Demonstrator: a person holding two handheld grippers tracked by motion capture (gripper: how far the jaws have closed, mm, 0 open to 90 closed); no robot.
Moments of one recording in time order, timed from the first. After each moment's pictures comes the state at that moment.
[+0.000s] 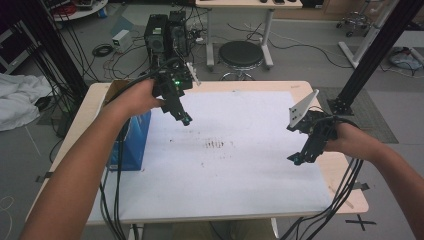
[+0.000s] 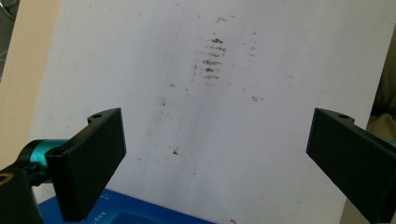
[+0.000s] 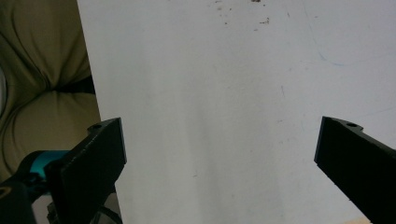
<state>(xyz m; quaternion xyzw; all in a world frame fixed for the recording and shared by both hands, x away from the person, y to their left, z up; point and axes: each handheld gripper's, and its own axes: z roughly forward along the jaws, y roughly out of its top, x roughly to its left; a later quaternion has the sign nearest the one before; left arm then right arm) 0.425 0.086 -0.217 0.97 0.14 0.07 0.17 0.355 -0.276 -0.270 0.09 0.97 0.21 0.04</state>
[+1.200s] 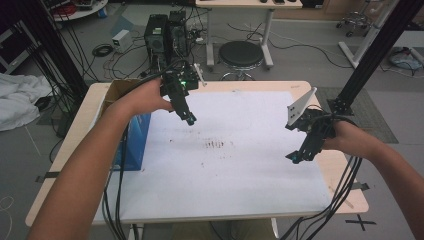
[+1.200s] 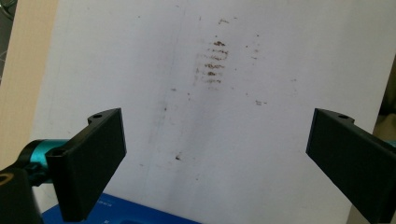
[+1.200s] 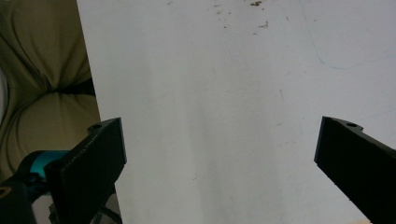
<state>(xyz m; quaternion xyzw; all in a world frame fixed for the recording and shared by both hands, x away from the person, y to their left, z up) 0.430 0.073 -0.222 0.98 0.13 0.07 0.16 0.359 -0.272 -0.267 0.09 0.97 0.21 0.04</state>
